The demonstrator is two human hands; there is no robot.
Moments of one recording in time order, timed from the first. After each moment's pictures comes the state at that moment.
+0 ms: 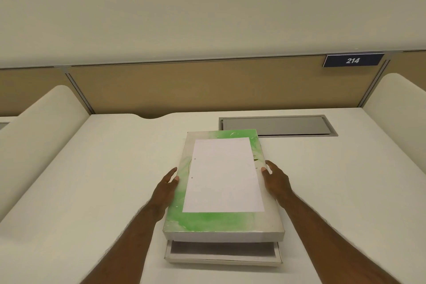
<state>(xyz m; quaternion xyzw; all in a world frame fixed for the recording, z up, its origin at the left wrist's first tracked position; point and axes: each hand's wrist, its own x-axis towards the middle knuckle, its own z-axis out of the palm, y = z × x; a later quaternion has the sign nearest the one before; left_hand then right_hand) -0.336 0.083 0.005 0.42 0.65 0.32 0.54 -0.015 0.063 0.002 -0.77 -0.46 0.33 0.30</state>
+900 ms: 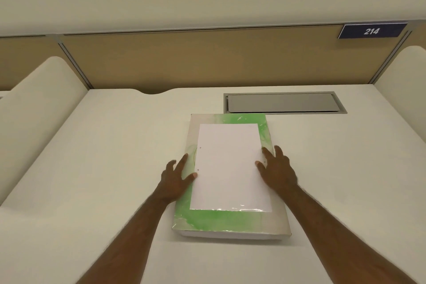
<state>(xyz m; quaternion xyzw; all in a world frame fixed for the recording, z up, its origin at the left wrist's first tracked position) -0.346 0.063 -0.022 0.65 0.67 0.08 0.34 -0.039 0.043 -0.025 -0.79 -0.59 0.17 0.08</state>
